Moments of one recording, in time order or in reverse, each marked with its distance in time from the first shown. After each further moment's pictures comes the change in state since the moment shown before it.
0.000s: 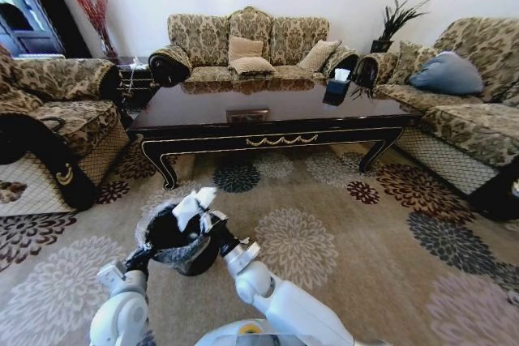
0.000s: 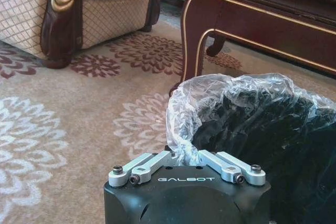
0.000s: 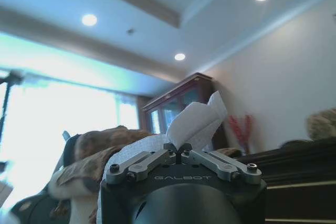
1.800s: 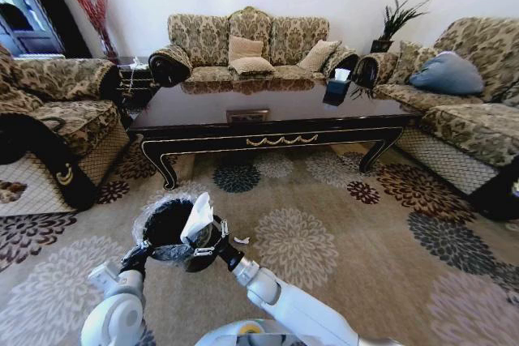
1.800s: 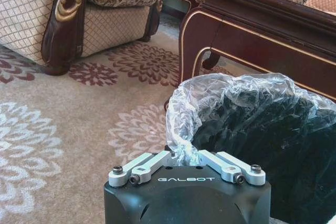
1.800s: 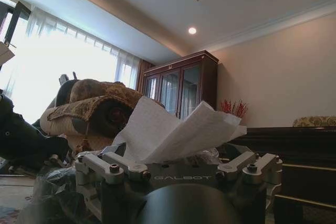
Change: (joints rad) left arm 0.028 -0.009 -0.043 -0.083 -0.062 0.010 -0.004; right arm -0.038 -0.080 0.053 -0.078 -0.196 0.006 0.049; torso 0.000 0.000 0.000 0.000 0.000
